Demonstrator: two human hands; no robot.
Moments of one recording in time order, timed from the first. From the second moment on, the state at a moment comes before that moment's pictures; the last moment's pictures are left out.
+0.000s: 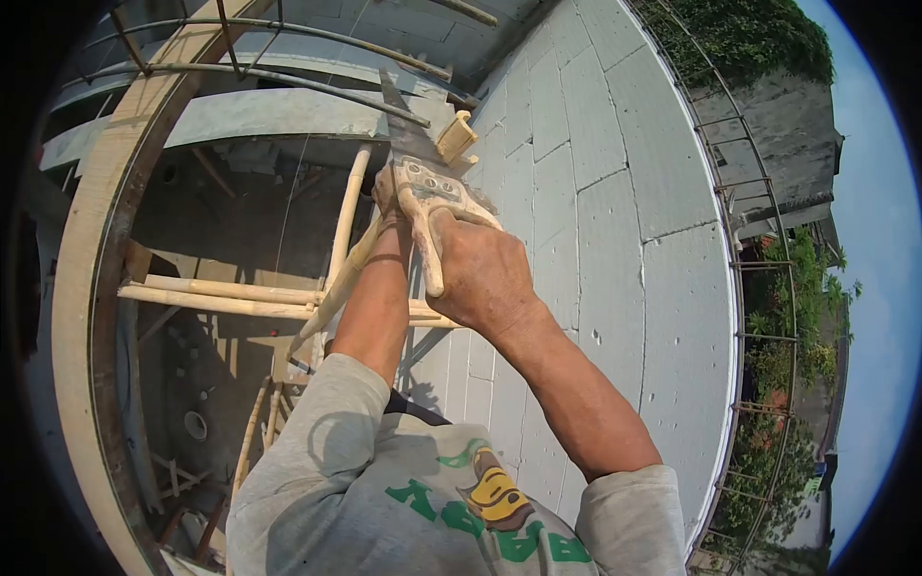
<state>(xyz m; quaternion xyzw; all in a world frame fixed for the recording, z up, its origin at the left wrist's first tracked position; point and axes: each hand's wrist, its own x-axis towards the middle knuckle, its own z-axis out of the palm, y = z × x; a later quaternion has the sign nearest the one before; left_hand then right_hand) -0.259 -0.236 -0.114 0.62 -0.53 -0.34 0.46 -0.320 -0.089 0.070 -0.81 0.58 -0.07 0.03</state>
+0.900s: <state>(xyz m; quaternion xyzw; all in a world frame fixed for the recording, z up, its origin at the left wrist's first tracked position) -0.207 -0.211 -0.083 0.41 -0.55 -0.65 0.33 -0.326 -0.091 0.038 -0.81 0.54 -0.21 0.03</state>
